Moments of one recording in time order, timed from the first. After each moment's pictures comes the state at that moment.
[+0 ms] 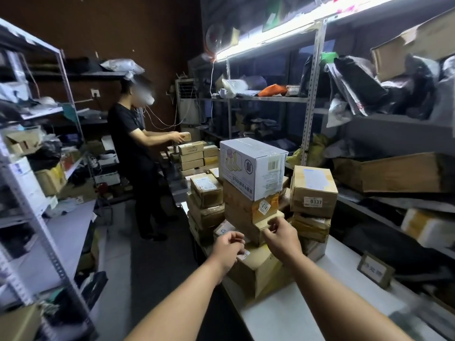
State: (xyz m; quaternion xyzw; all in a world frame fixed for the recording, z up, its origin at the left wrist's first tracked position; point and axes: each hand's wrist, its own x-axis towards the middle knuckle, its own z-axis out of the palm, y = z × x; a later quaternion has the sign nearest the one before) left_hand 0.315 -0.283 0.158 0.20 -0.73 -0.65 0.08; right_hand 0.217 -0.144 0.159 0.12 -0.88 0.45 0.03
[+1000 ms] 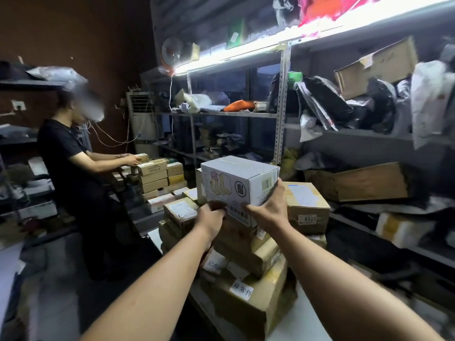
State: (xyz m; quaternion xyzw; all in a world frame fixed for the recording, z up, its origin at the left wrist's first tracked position) left_hand 0.187 -0.388 0.234 0.10 -0.71 -0.68 0.12; right_hand 0.142 -0.218 0.243 0.09 -0.80 0.55 0.21
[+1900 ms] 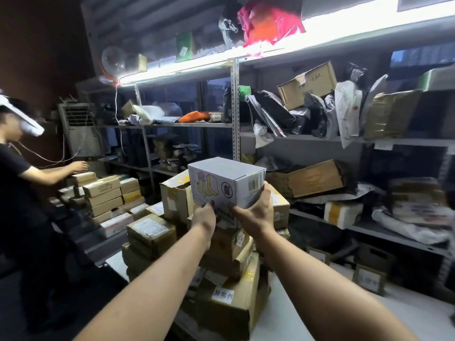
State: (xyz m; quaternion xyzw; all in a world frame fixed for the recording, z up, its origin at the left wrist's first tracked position) left_hand 0.164 -0.354 0.246 0.09 -0.67 -0.74 0.05; right_hand 0.181 -0.205 0.255 0.00 -0.77 0.57 0.28
